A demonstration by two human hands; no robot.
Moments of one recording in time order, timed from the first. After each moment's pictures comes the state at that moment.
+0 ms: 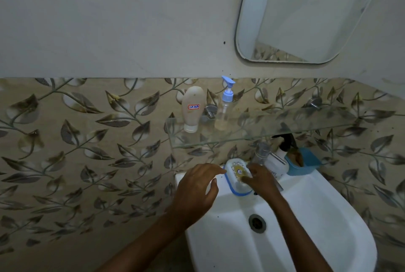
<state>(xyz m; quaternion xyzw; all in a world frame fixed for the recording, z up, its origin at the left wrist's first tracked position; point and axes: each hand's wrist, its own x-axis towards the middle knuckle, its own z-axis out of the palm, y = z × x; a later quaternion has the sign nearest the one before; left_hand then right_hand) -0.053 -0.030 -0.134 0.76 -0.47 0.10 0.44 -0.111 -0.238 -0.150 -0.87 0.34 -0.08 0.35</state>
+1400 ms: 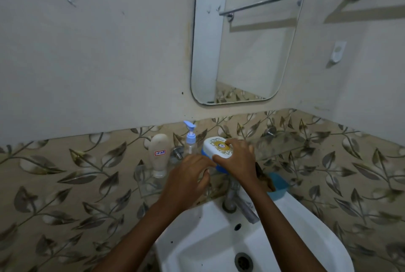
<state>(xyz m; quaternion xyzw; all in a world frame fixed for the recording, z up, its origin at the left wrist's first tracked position) -0.021 -0.082 -0.037 0.71 -0.56 0.17 0.39 -0.079 -0.242 -0.028 -0.87 0.33 -0.31 0.21</state>
